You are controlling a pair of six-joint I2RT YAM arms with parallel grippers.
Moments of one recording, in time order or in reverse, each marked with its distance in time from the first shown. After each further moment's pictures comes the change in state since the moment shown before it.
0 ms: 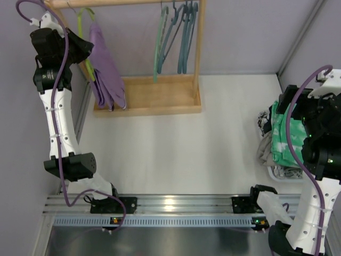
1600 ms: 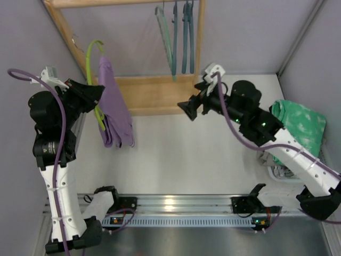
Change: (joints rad) left arm -0.040 -0.721 -0.664 0.029 0.082 -0.213; right arm 0.919 0.312 -0.111 0.503 -0.075 0.002
